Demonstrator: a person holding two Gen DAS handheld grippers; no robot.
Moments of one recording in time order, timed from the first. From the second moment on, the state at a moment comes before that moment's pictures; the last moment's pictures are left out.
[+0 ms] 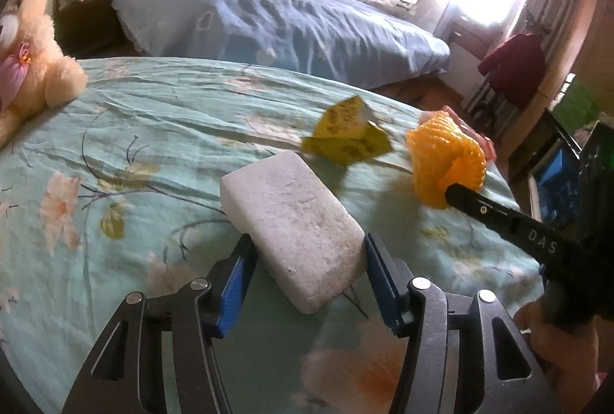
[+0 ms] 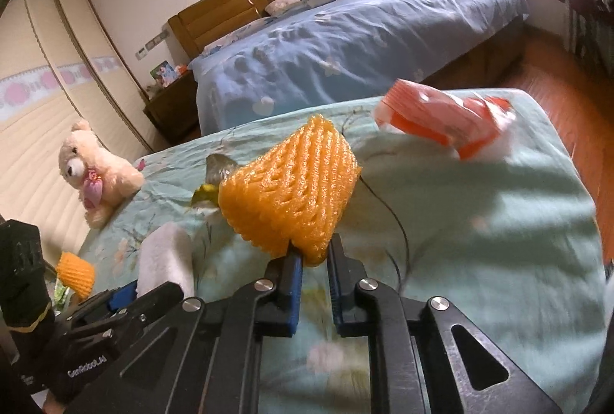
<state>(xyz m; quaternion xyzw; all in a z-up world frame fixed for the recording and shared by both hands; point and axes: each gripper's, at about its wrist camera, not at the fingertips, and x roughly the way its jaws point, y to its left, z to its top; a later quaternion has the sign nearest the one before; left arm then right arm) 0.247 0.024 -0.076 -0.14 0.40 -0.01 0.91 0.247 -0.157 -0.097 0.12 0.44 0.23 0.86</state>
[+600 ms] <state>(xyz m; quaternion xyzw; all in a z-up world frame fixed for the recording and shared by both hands) 0.206 -0.044 -0.057 -0.10 0.40 -0.09 0.91 0.164 -0.241 -0.084 0.17 0.43 0.18 0.87</state>
